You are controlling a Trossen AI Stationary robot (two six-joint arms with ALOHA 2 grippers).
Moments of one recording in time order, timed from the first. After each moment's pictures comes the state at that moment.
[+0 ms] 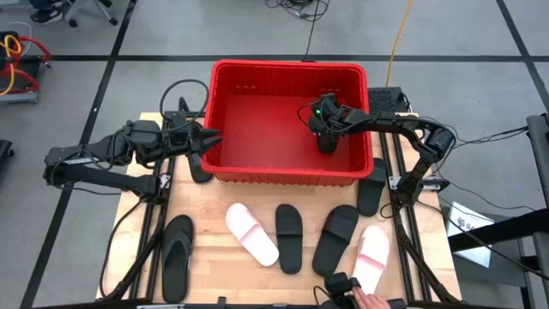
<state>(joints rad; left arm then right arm) 0.06 0.79 1.00 -0.37 -0.29 -0.15 -0.64 1.71 1.04 -0.26 0.47 -1.02</state>
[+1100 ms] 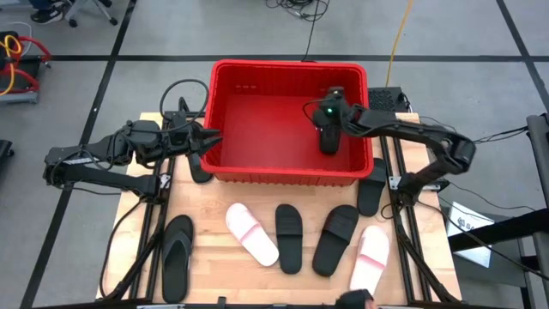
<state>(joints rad) 0.06 0.79 1.00 -0.37 -0.29 -0.15 -0.55 1.46 1.04 -0.27 0.50 -0.86</state>
